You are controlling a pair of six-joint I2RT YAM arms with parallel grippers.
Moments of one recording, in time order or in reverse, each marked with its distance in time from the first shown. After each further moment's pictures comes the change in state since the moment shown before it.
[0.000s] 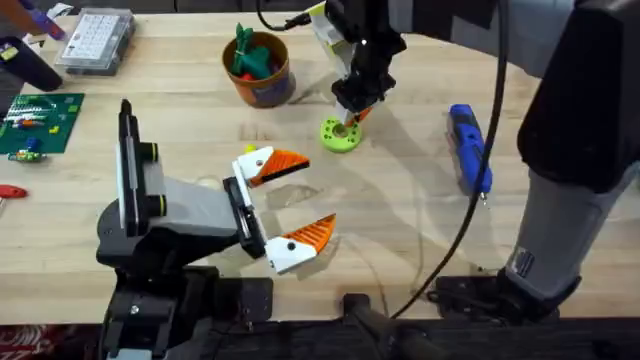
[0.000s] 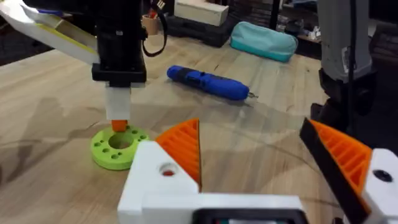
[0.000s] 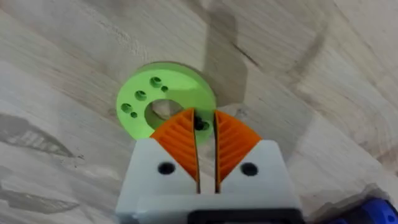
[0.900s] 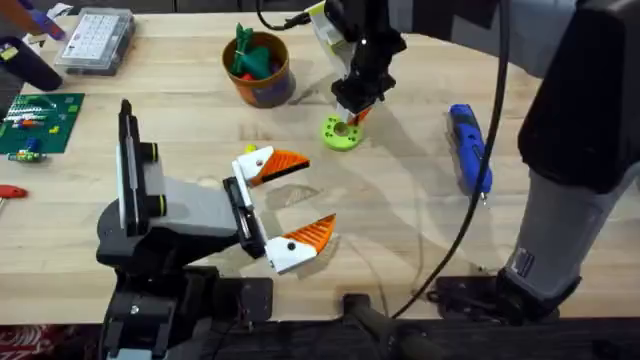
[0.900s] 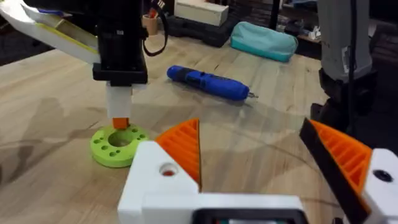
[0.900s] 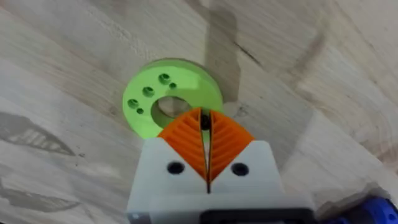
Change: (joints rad) left arm 0.000 0.000 0.000 0.000 0.000 0.000; right arm 0.000 -0.003 0.000 -0.004 0.000 -0.003
